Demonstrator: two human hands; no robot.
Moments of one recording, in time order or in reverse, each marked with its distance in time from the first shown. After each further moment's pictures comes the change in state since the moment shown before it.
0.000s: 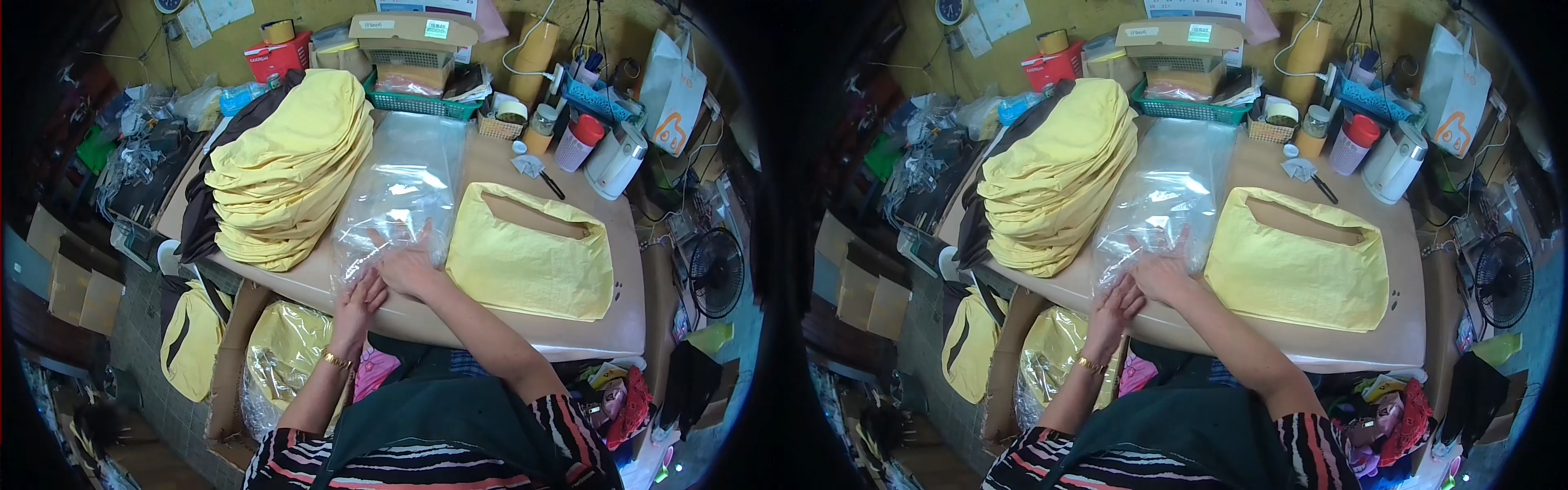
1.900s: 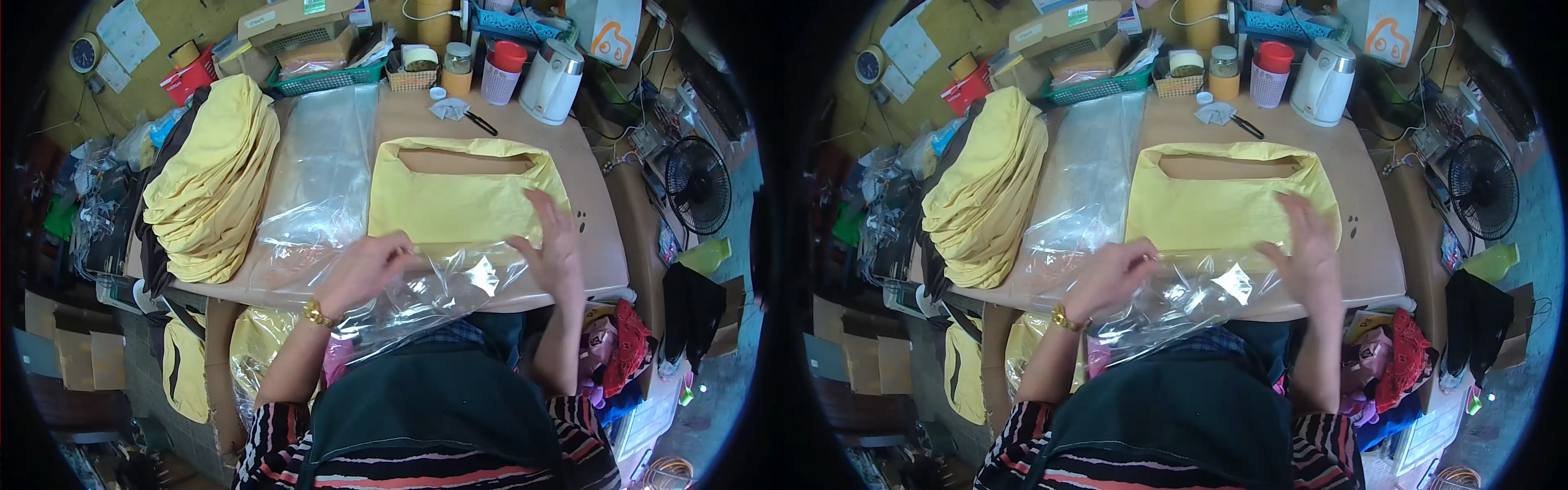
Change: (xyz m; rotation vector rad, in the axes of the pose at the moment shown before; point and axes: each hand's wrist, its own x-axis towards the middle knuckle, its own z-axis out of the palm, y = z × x) left_hand 0.003 0.008 0.166 1.454 -0.743 0.408; right_hand -0.248 0.136 -0.167 0.028 0.476 0.478
